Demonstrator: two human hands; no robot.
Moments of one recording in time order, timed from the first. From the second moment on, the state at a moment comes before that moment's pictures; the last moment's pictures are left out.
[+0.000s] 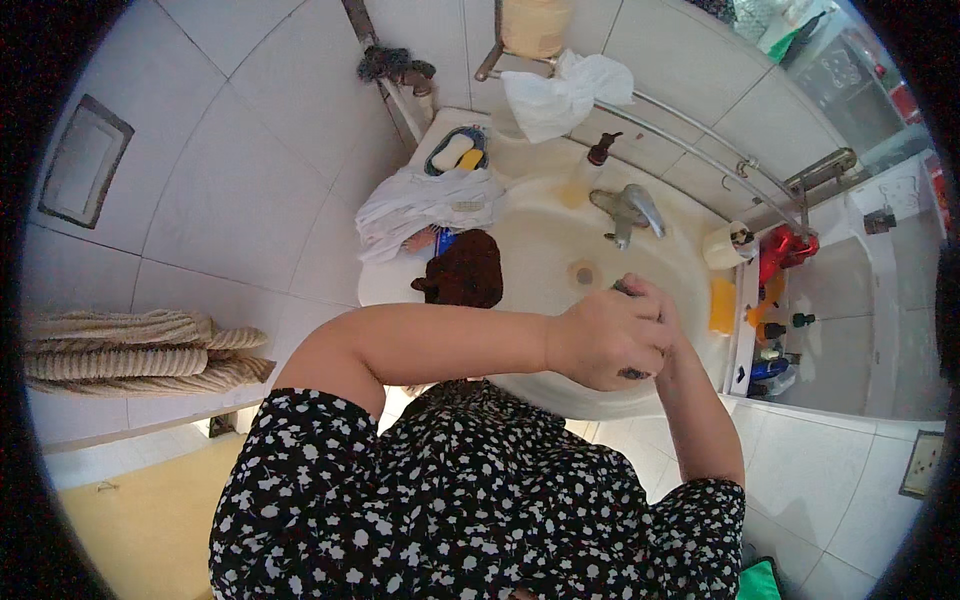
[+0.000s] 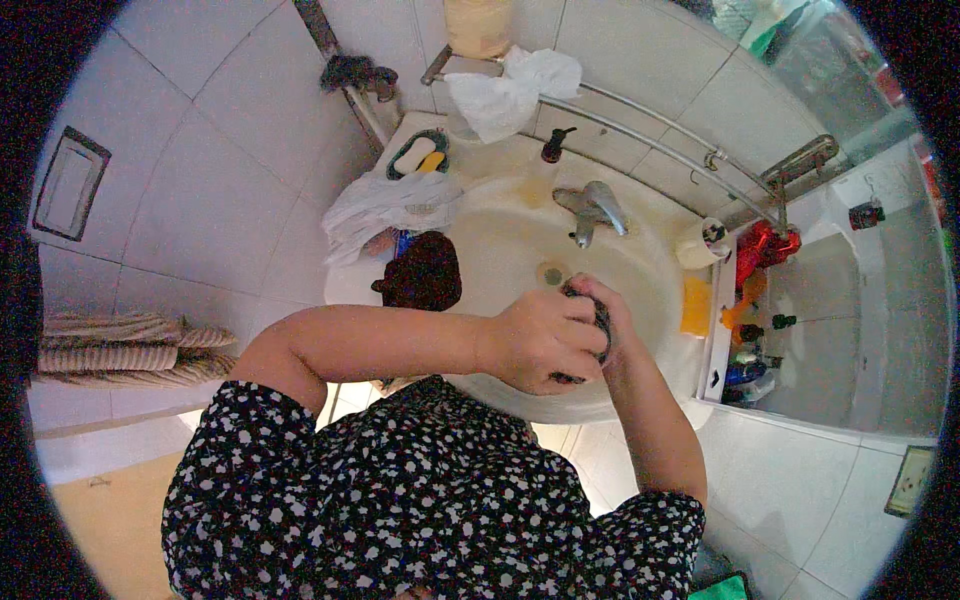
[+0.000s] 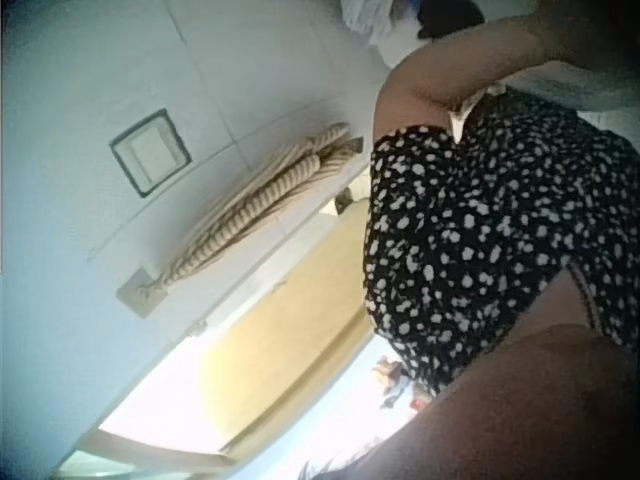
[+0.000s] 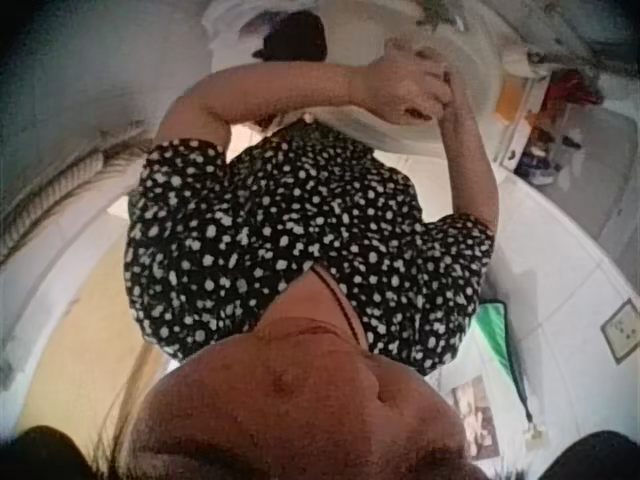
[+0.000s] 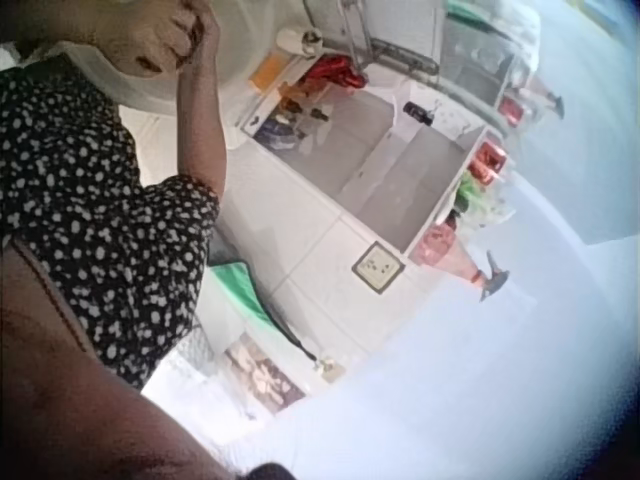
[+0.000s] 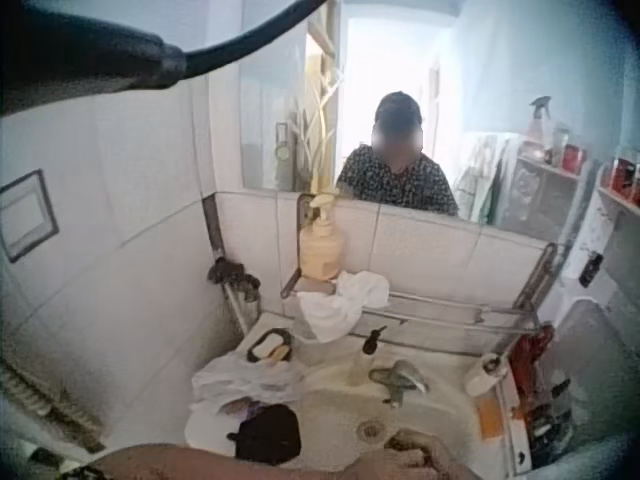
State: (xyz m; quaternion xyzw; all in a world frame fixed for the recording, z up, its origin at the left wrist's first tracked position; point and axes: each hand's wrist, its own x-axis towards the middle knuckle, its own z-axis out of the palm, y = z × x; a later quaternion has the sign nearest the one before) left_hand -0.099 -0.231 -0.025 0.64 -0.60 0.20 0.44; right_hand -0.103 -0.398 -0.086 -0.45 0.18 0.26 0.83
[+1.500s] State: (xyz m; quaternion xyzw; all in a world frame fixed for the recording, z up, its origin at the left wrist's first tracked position) left_hand -0.455 -0.030 -0.046 0.05 0.17 0.20 0.96; right_hand -0.300 -0.161 -0.109 -0.34 -0.15 0.70 0.60
